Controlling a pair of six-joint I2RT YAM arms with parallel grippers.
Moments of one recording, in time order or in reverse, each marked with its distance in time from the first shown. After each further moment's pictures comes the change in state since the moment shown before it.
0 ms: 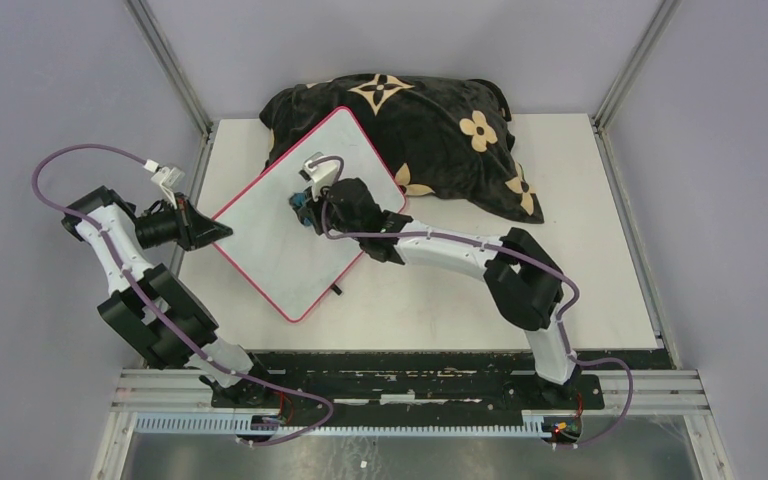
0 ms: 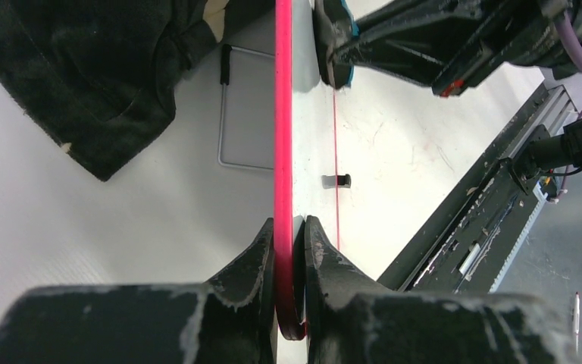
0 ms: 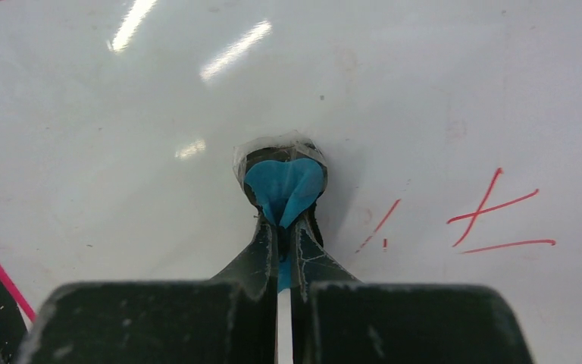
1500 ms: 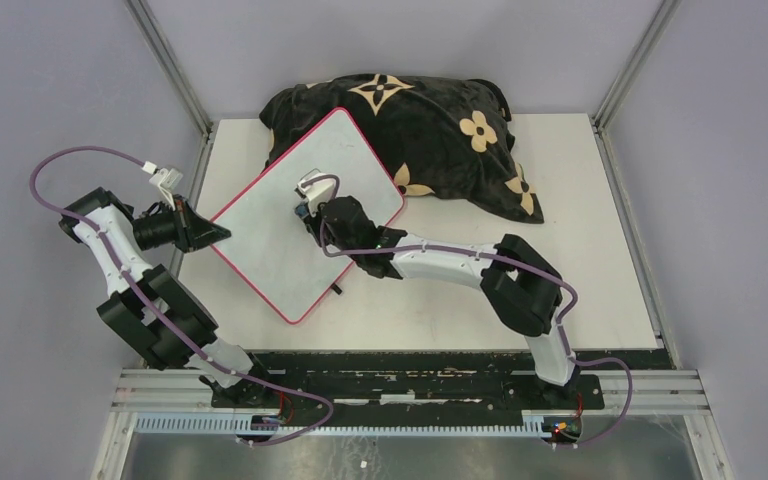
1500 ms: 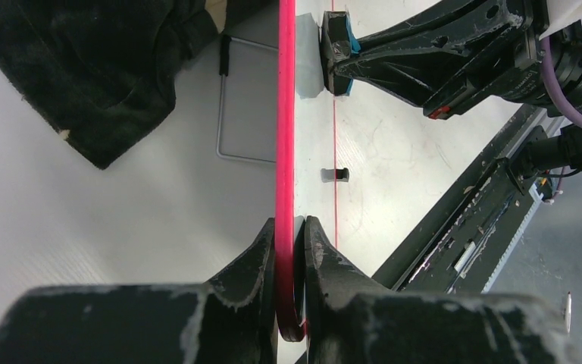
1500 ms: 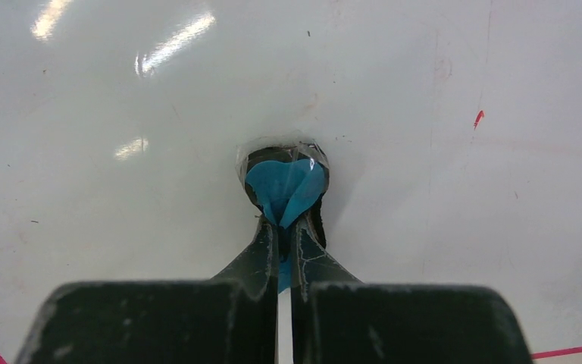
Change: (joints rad) left arm 0.009 0.000 0.000 -0.013 -0.016 -0.008; right arm 0.067 -0.013 -0.069 0.025 0.160 -0.056
